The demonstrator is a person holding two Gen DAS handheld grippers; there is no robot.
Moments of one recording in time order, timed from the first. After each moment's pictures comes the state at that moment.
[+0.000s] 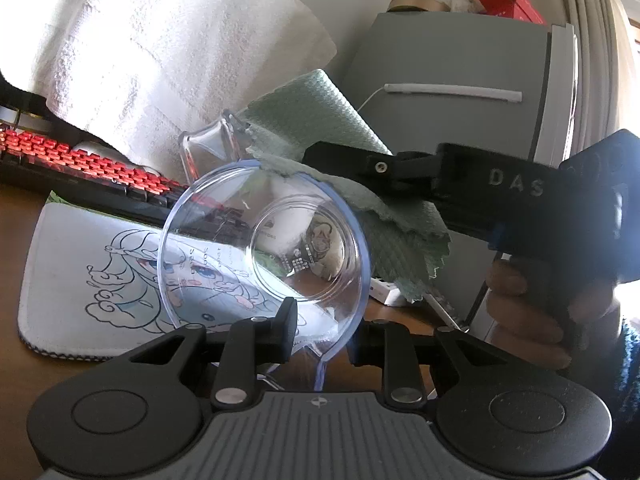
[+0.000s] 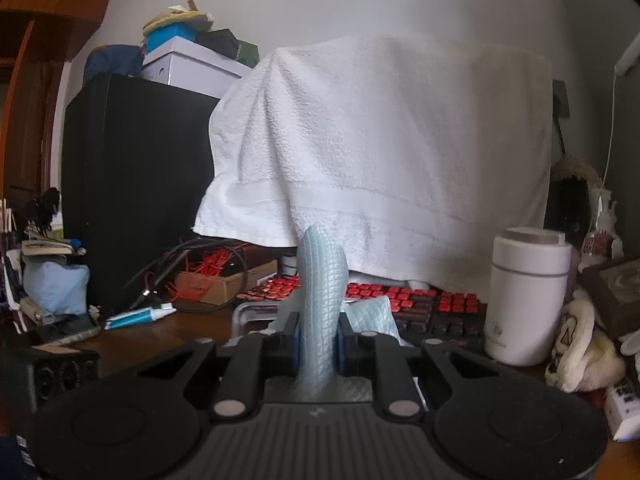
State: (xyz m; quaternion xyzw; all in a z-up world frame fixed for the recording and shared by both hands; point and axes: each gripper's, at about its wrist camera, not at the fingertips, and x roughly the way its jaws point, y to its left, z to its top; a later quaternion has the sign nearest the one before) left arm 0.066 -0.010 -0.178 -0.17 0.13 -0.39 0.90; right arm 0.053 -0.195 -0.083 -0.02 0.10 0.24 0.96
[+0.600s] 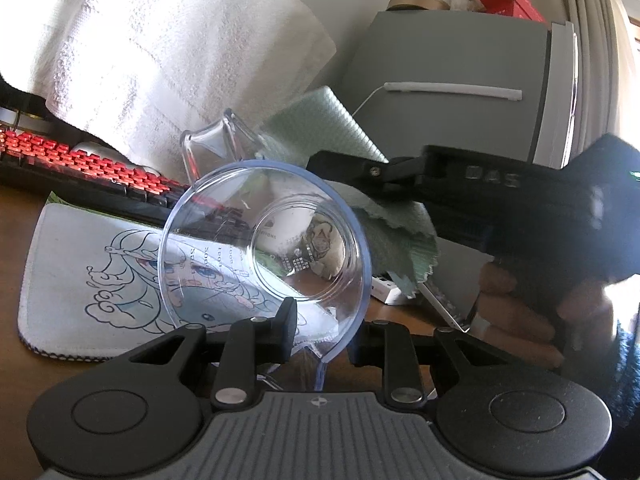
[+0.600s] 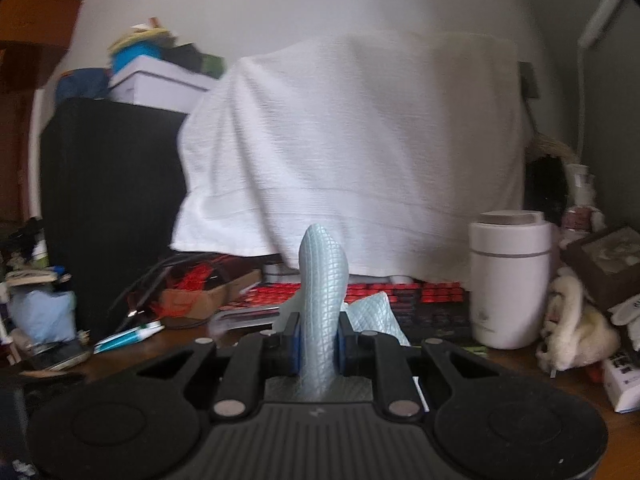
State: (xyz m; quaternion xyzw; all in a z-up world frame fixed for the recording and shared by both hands) left arm 0.064 -0.010 -0.178 -0.16 0.13 -0.39 0.90; right arm 0.048 -0.199 -0.090 0.03 0.10 0.24 0.96
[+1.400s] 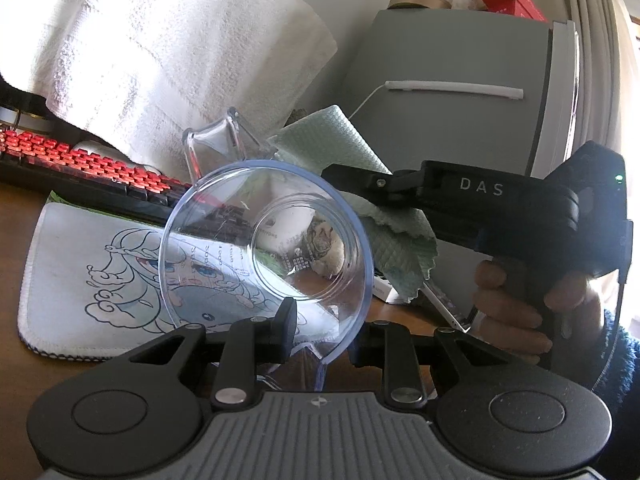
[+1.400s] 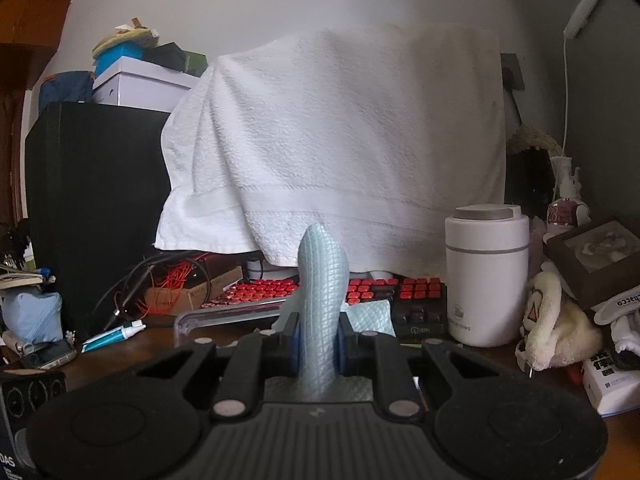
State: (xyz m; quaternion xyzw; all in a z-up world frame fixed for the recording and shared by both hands) left arm 0.065 -0.010 -0.176 -0.17 0.13 -0.39 0.90; right arm 0.060 -0.220 -0.088 0.03 0.11 0.22 0.97
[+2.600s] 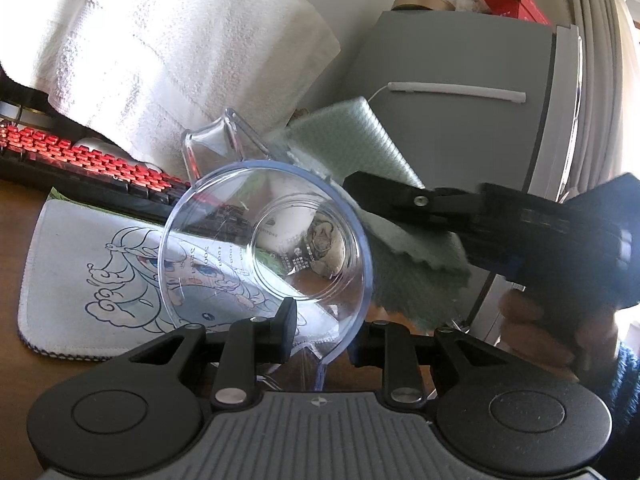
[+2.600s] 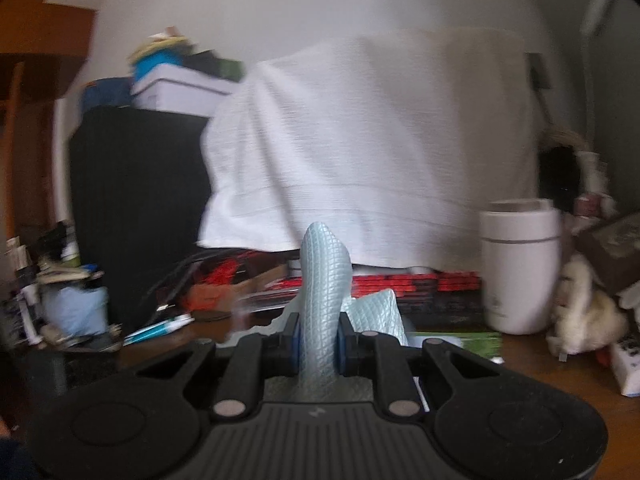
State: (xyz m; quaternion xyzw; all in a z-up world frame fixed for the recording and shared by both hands) left arm 0.065 -0.009 -0.176 -0.17 0.14 -0.38 0.90; right arm 0.032 -0.216 -0.095 0.03 0.10 0.29 0.95
